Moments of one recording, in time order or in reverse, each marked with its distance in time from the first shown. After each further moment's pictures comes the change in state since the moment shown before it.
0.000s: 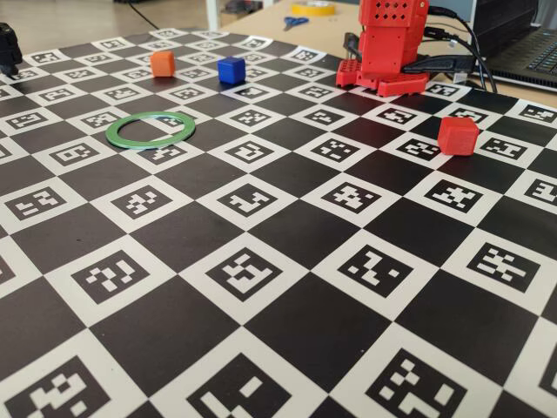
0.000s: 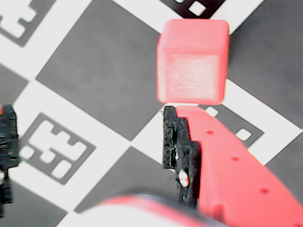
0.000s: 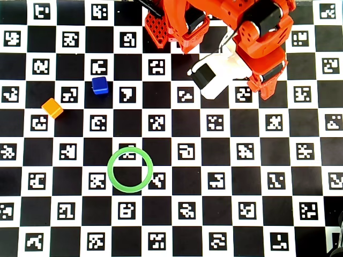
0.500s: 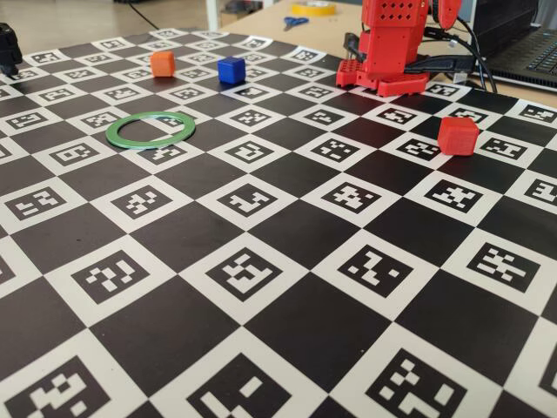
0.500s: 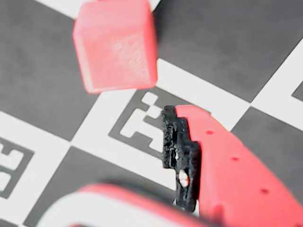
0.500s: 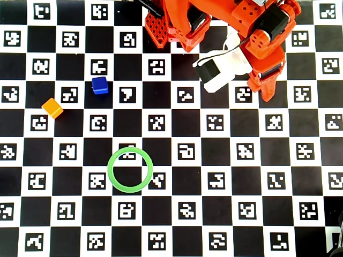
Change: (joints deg) arm -7.4 -0.4 6.8 -2.0 11.1
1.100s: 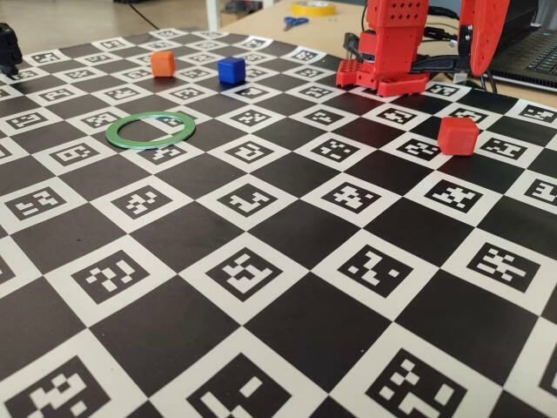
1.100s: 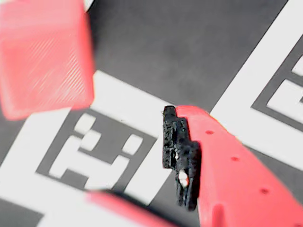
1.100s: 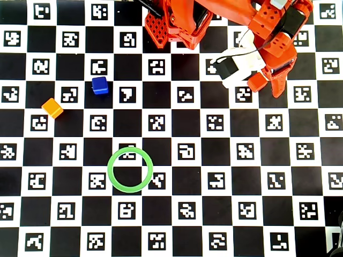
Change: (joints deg) arm -9.0 -8.5 9.9 -9.8 8.8
